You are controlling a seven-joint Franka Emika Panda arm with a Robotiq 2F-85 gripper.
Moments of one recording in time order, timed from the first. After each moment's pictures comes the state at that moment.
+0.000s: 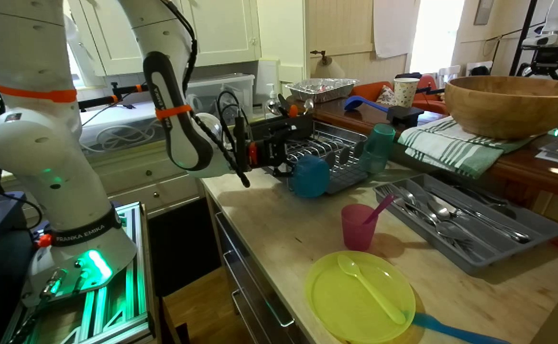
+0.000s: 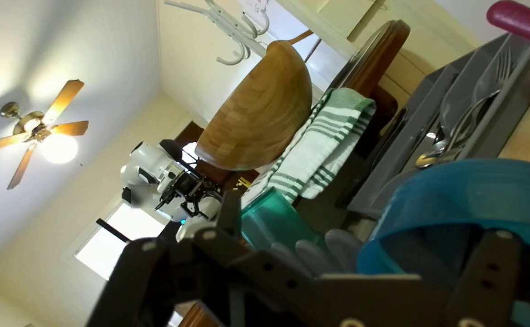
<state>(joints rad) 0.03 0.21 0.07 -2.73 -2.48 1.56 0.80</state>
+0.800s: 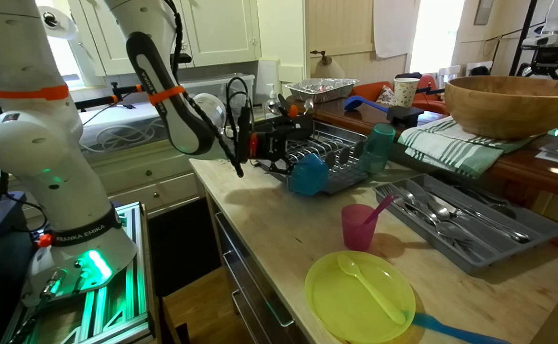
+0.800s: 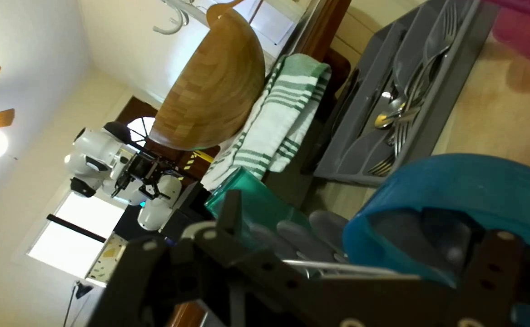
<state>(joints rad) 0.00 0.06 0.06 -2.73 -2.46 1.89 0.78</state>
